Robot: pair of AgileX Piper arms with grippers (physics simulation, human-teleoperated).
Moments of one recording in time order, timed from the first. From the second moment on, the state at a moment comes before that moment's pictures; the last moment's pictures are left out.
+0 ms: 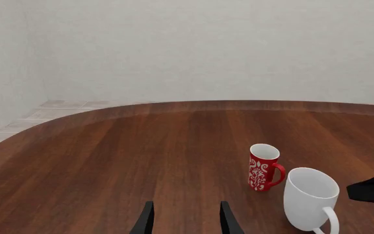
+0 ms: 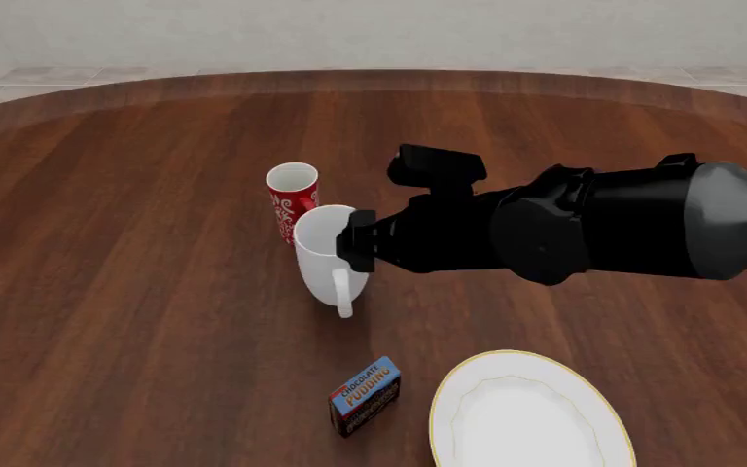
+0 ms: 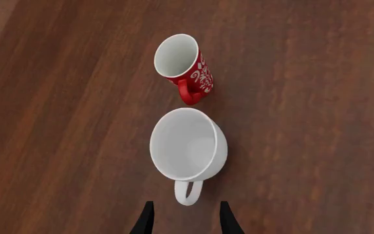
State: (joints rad) left arm 0.03 0.02 -0.09 0.07 0.00; right arm 0.75 1.60 -0.95 0.12 0.49
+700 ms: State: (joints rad) left arm 0.03 0.02 -0.09 0.07 0.00; right arm 0.76 1.69 -0.98 0.08 0.52
